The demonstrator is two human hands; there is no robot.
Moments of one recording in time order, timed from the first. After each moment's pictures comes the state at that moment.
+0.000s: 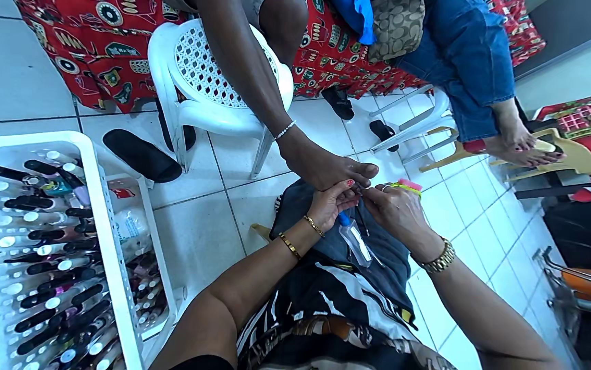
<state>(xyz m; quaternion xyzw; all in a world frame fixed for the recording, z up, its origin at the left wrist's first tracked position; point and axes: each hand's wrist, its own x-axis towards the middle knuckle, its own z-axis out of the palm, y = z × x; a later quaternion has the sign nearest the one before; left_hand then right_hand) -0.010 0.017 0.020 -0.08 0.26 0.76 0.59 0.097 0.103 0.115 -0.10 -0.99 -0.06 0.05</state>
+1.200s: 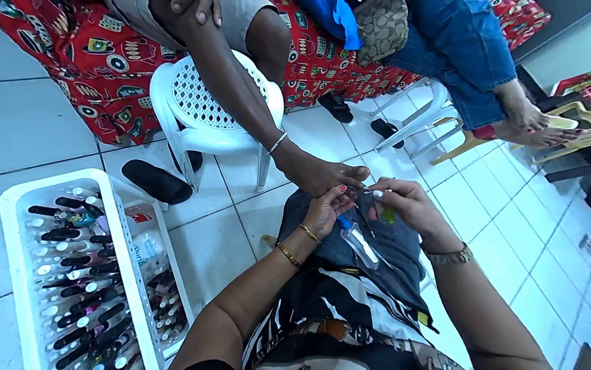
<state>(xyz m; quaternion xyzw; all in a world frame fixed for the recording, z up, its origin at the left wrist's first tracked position) -0.011 0.015 0.016 -0.05 0.26 0.77 0.59 0.111 0.123 0.130 -0.20 -0.79 0.56 0.10</state>
